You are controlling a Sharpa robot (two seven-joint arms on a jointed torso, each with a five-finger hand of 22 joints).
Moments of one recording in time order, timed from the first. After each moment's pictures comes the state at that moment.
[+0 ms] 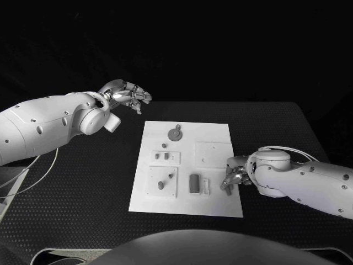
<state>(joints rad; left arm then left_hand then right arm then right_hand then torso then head) 1.24 -0.80 -0.09 1.15 -0.45 -0.11 0.17 1.04 -0.11 0.46 -0.21 0.06 0.80 0.18 0.34 0.48 1.14 0.11 0.07 0.36 1.10 0.00 0.74 0.70 0.04 1.22 -0.09 0.19 1.07 1.08 -0.73 -0.21 1.48 -1.37 0.14 -0.51 0.84 -0.05 0.59 -0.29 0.05 1.15 0.00 0.31 0.81 1.21 -0.04 1.02 1.14 1.29 -0.15 1.40 0.96 0.23 1.26 -0.07 0.94 1.31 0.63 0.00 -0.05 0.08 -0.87</state>
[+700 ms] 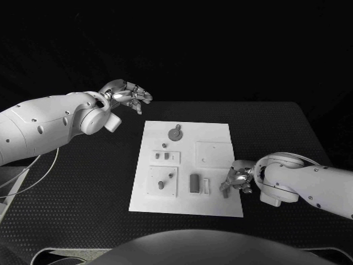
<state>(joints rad) 1.24 -0.80 -0.09 1.15 -0.45 -0.11 0.17 1.04 -0.11 0.46 -0.21 0.06 0.80 0.18 0.34 0.48 1.14 0.11 0.07 0.35 1.10 0.00 0.74 0.70 0.04 1.22 -0.09 0.19 1.07 1.09 -0.79 -0.23 1.52 -1.04 0.02 -0.48 0.91 0.00 0.61 -0.27 0.04 1.09 0.03 0.16 0.80 1.20 -0.03 1.02 1.14 1.28 -0.13 1.40 0.96 0.22 1.25 -0.07 0.94 1.31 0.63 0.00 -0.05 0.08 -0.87</state>
